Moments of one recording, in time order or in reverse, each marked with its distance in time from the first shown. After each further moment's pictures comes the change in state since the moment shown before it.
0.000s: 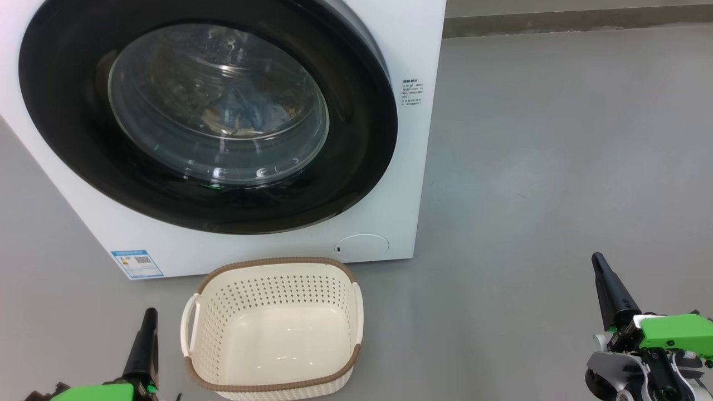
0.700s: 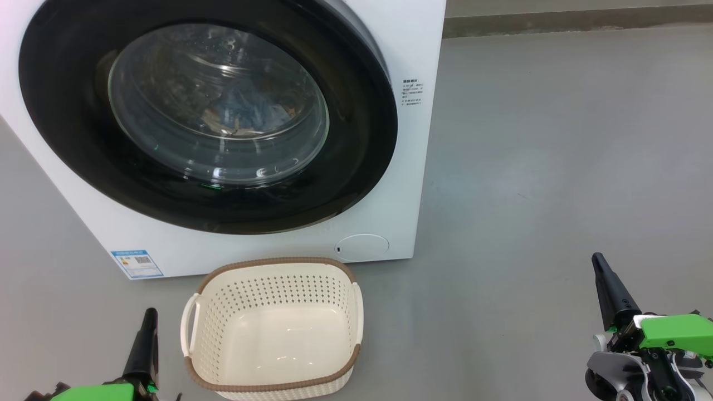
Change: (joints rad) left arm 0.000 0.000 0.000 0.000 0.000 0.000 0.000; right arm 0.000 0.000 -0.001 0.000 0.000 0.000 0.000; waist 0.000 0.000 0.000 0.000
